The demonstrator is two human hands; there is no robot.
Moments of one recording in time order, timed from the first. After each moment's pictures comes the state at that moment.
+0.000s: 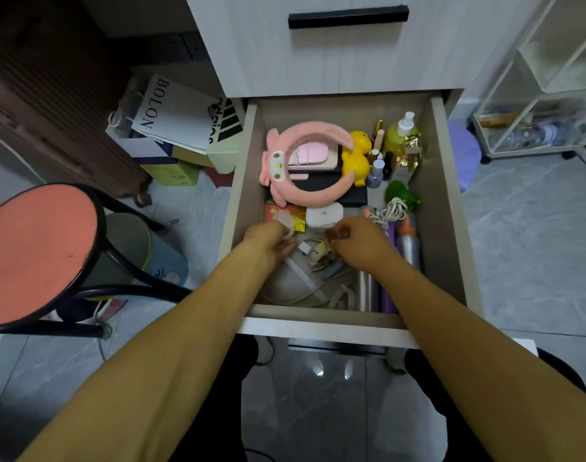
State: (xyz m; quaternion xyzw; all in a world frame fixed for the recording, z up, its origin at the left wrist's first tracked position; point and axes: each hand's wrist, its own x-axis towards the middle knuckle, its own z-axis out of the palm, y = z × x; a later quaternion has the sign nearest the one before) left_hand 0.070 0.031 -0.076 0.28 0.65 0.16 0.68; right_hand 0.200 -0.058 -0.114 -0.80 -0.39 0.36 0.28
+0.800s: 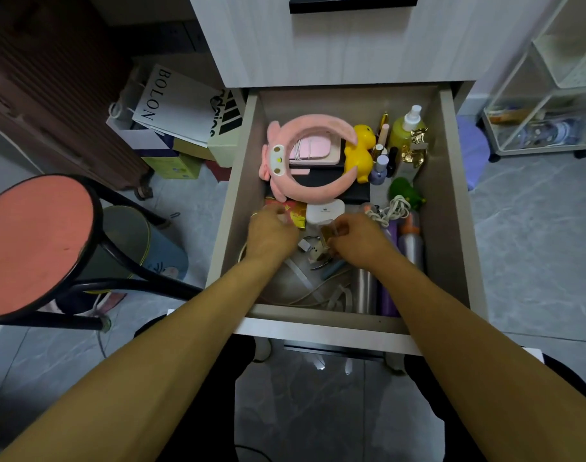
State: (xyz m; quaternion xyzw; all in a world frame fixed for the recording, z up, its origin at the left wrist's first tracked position) left_hand 0.070 0.025 -0.089 0.70 0.59 0.07 0.38; right_hand 0.203 -0.055 -0.124 -0.79 -0.38 0.39 0.29
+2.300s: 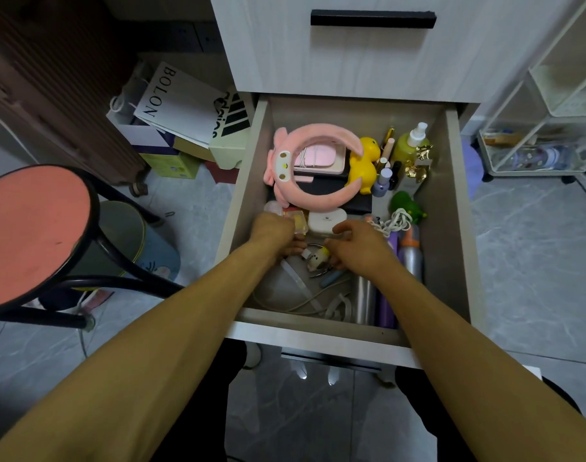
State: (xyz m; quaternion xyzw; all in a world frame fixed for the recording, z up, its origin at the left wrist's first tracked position) left_hand 0.083 0.045 -0.095 0.44 0.66 0.06 0.61; right_hand 0.194 -0.052 -0.114 -0.77 -0.30 0.45 0.33
